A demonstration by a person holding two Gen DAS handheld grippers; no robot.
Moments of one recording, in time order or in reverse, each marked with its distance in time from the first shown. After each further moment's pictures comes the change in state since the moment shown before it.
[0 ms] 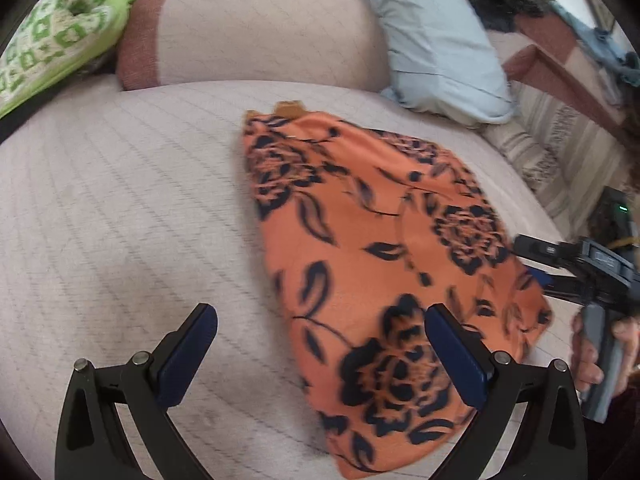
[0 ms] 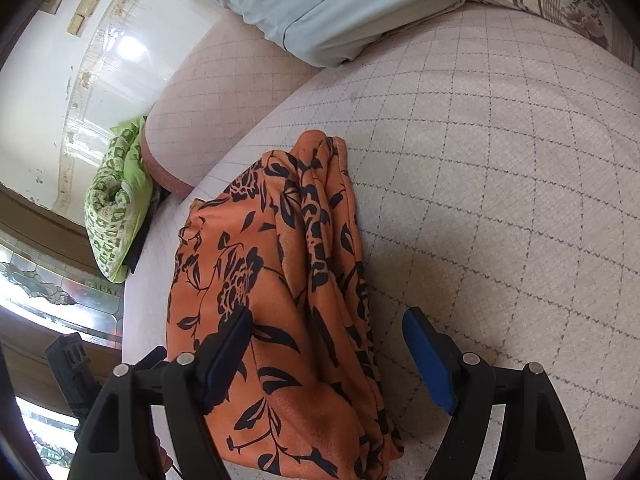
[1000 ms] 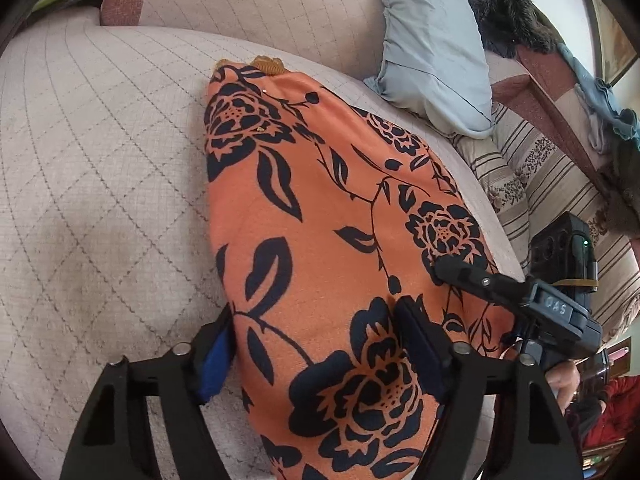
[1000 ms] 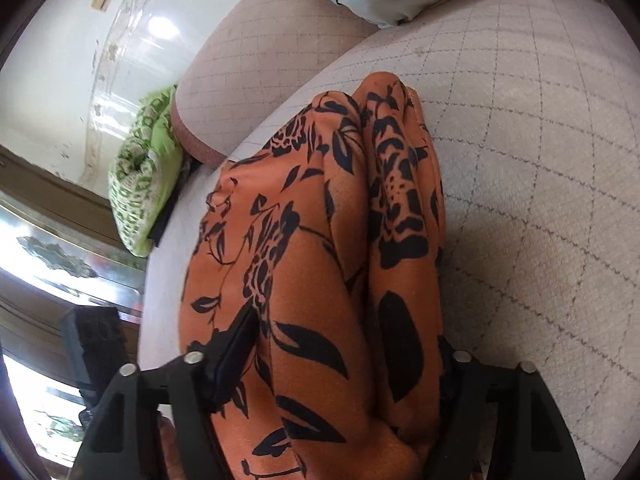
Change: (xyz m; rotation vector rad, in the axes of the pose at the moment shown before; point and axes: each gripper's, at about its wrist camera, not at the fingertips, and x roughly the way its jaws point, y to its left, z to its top) left arm 0.033 0.009 -0.008 -0.164 0.050 -0.200; right arm 0.054 0.040 -0.014 -0.096 0.054 0.069
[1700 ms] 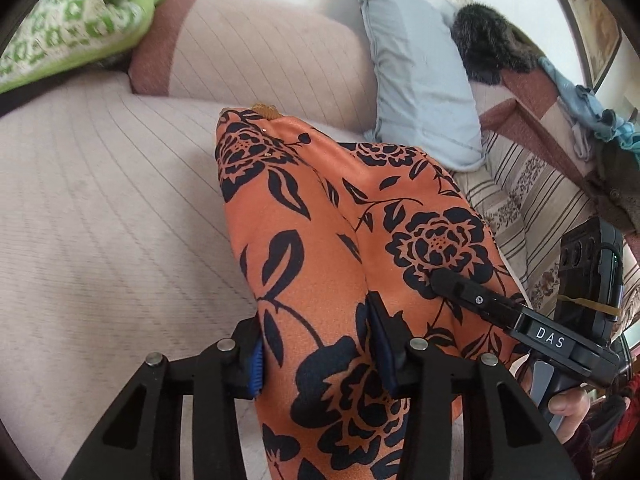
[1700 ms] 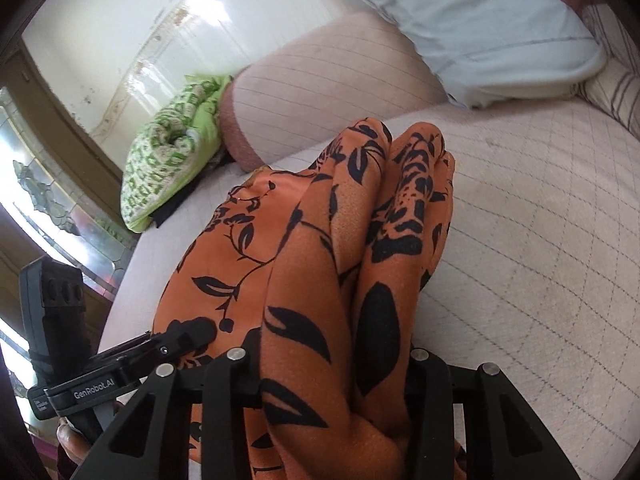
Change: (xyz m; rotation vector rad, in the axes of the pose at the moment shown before) left arm -0.092 -0.005 -0.002 0.064 -0.167 0.078; right arm -0.034 0.101 -0.025 -0.244 -0.161 -0.056
